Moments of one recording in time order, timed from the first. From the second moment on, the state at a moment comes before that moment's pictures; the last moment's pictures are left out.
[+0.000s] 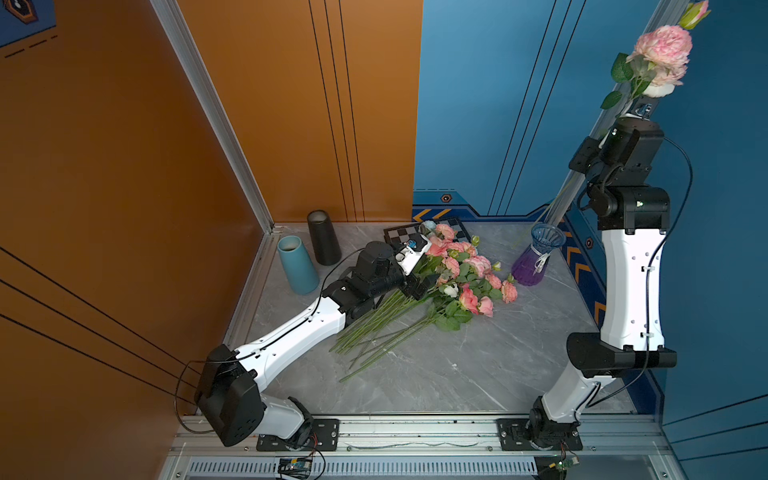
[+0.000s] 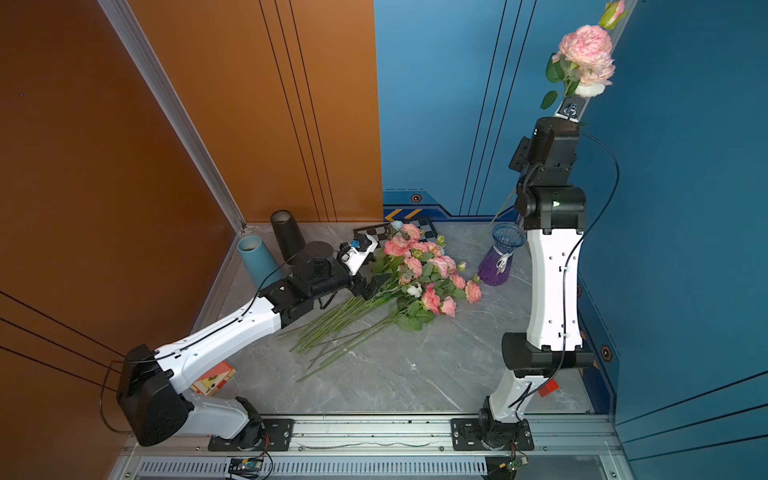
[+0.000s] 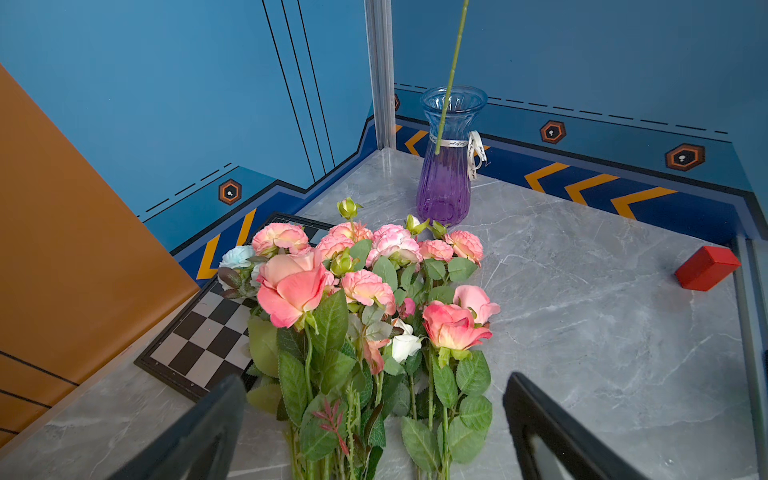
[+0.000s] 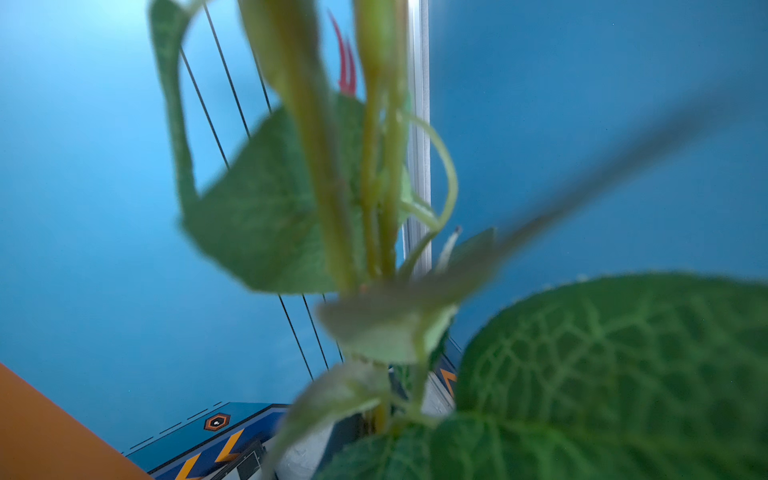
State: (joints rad) left arm -0.70 1.41 1.16 -0.06 0.16 0.14; right arm -0.01 1.76 2.50 -0.83 0.45 0.17
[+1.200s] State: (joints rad) left arm -0.70 1.44 1.17 -0.05 0.20 0.15; right arm -0.12 1.69 2.22 -0.60 0.57 0.10
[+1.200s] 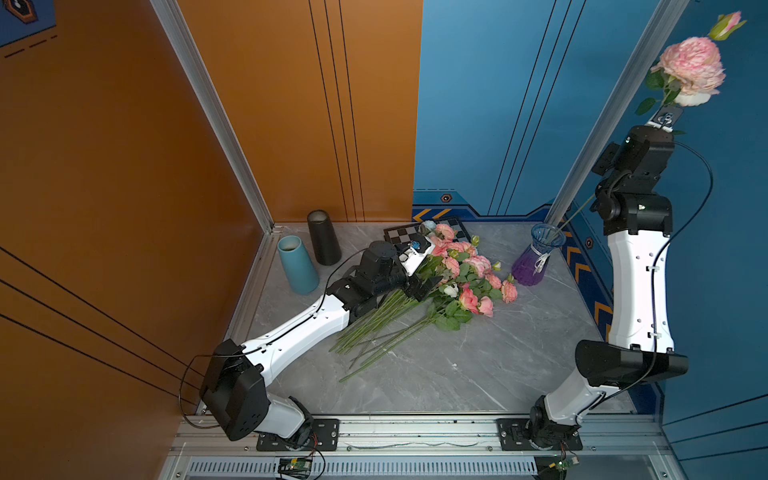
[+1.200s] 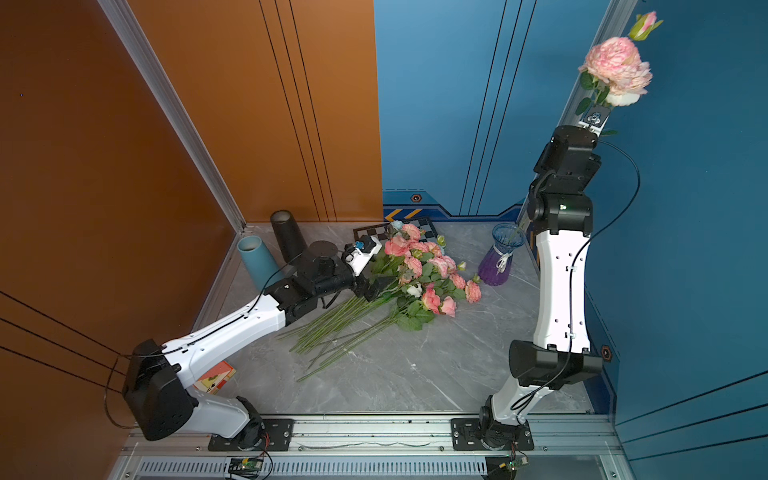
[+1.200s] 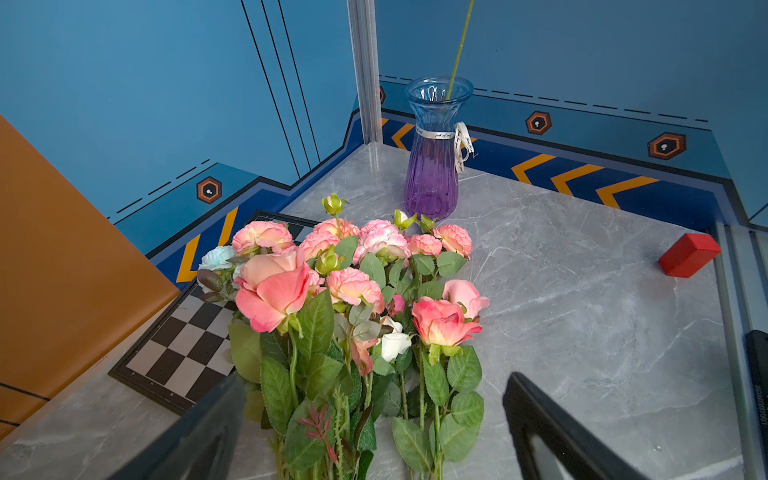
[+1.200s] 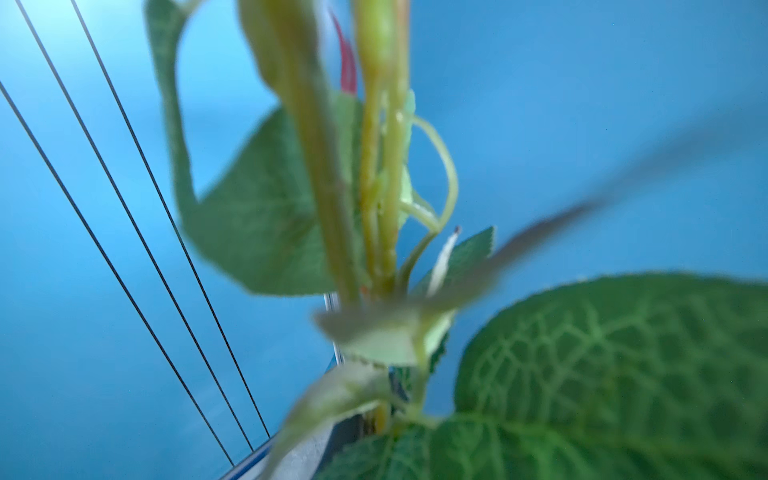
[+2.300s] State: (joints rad) left arm -0.70 1.43 1.14 -0.02 0.20 0.12; right arm -0.02 1.59 1.60 -0.32 0.57 0.08
